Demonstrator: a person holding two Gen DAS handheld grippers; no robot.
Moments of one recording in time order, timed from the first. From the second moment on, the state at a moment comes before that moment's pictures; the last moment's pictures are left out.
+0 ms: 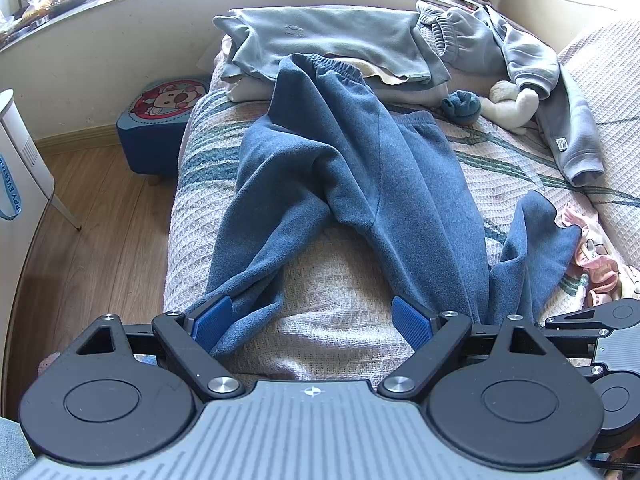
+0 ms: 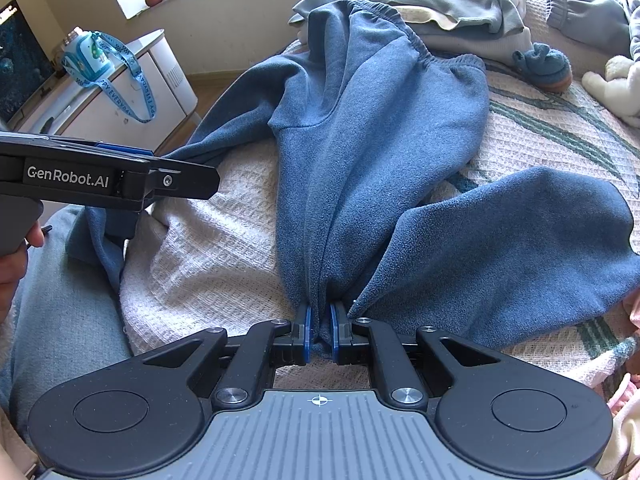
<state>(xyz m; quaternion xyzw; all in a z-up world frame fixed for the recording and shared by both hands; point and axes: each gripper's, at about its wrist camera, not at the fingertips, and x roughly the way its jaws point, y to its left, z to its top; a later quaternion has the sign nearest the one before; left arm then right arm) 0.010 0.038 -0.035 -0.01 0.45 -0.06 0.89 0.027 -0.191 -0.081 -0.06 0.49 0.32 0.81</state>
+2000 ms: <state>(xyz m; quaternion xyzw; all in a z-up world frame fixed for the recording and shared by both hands) 0.009 0.042 -0.031 -0.01 0.45 -0.05 0.89 0.034 -0.179 -0.057 -0.10 0.45 0.34 0.82</state>
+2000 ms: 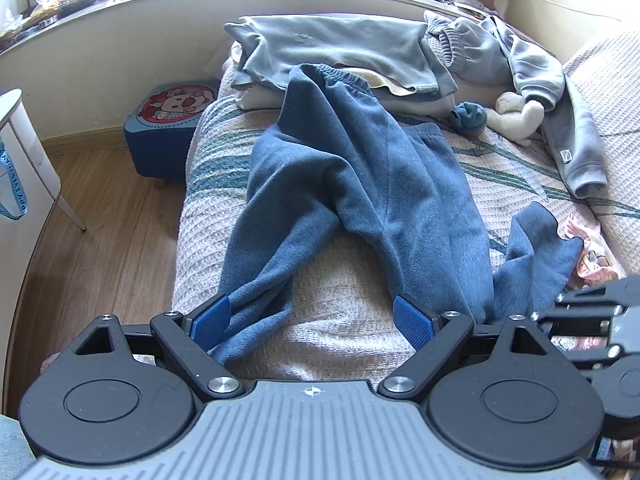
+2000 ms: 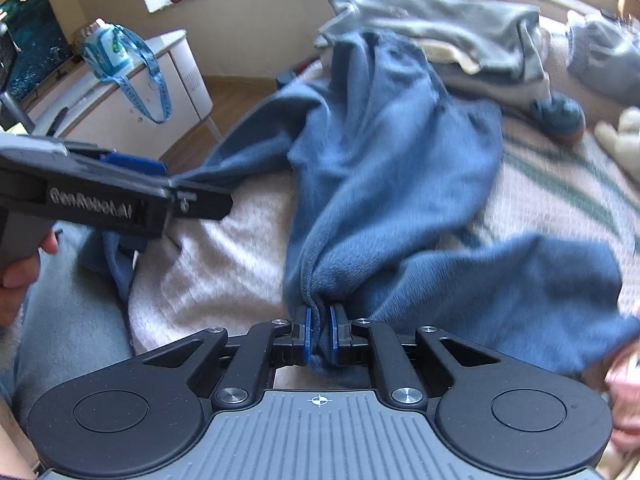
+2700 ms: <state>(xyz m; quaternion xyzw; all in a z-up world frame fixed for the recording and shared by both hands) 0.008 0.042 -0.033 -0.01 0.45 -0.05 0.89 0.040 -0.178 -0.061 -0.09 0.45 0.33 0.83</state>
